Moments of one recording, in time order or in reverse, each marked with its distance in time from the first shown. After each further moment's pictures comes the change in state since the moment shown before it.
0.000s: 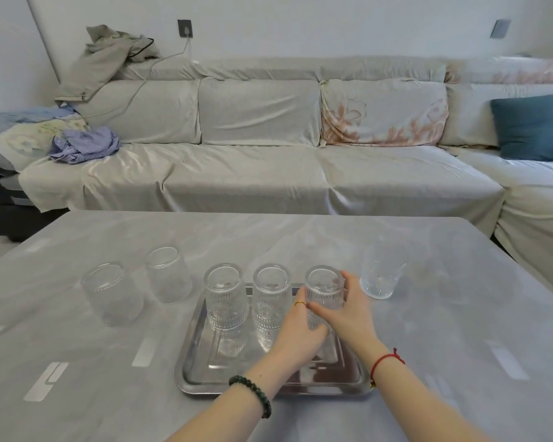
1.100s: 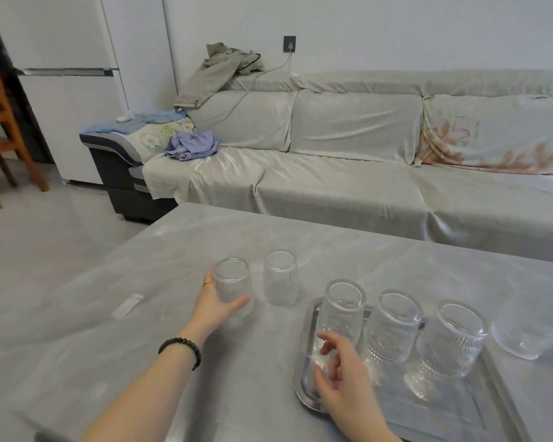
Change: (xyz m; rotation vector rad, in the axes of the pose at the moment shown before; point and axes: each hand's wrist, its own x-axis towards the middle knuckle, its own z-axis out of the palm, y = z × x) left_hand -0.018 -0.164 -0.281 -0.037 0.625 -0.186; right_hand -0.091 -0.060 0.152 0.054 -0.348 -0.293
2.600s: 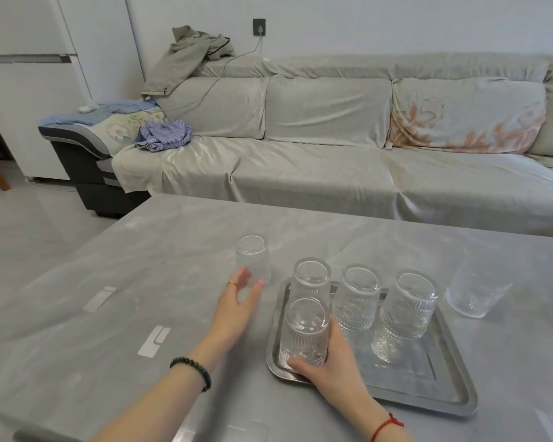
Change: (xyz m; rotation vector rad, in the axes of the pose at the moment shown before) left_hand -0.072 0.038 0.064 -0.228 -0.125 0.139; right_hand -0.014 0.009 -0.023 -0.003 -0.023 0.218
